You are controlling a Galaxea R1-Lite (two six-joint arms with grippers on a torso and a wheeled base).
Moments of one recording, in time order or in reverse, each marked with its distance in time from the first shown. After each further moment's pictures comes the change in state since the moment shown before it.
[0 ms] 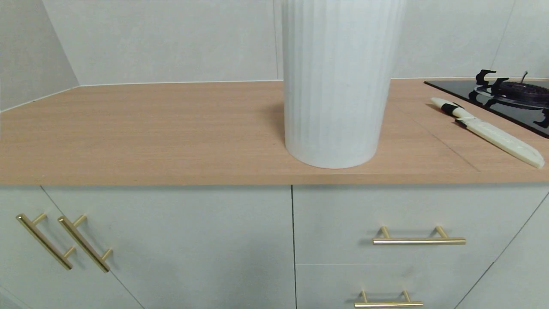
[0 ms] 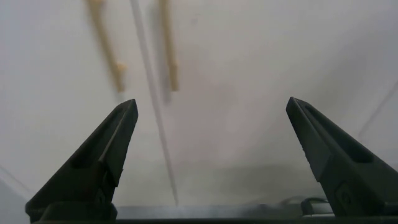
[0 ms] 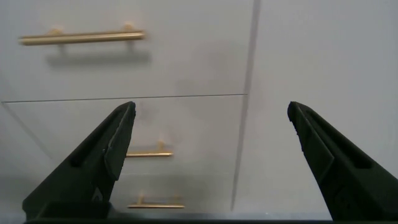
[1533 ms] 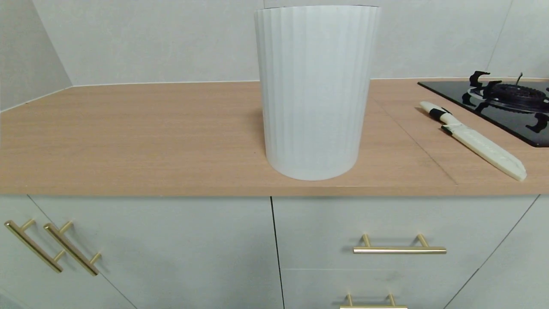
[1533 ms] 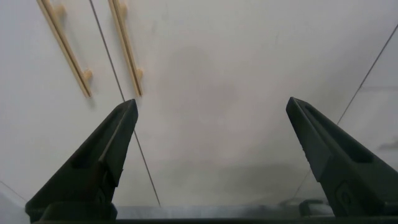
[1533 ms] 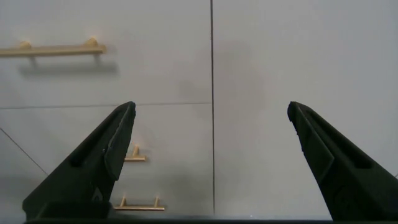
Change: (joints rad) left arm -0.001 0.000 0.001 0.001 0.000 -0.001; right arm -0.001 0.000 0.000 0.000 0.000 -0.004
